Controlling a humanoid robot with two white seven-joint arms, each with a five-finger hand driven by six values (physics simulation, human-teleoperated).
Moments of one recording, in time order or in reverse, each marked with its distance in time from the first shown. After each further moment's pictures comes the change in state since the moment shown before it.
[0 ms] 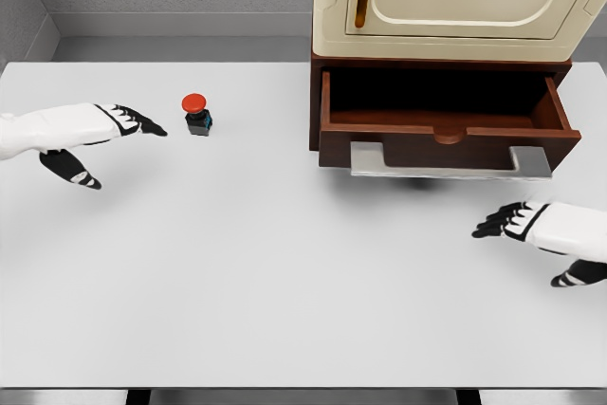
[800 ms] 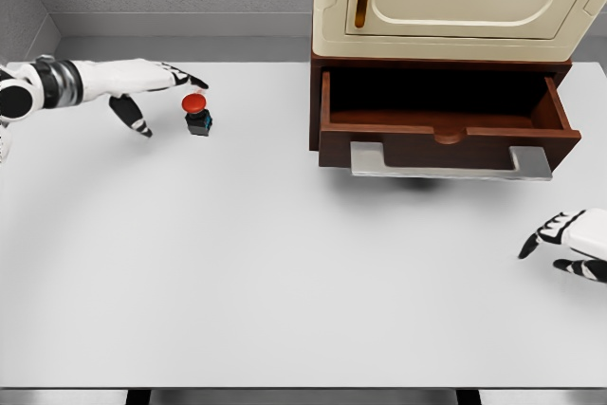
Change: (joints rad) left arm -0.331 -0.408 -0.072 0.544 -0.288 0.000 0.000; right arm 0.210 0.117 -0.287 0.003 0.002 0.000 0.000
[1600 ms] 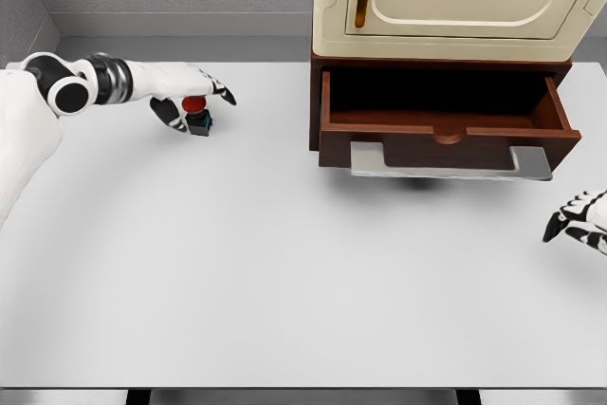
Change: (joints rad) left arm -0.031 -0.124 -0.008 0.037 -0.198 0.000 0.000; right arm 0.014 0.046 -0.111 -0.008 -0.061 0.000 0.000
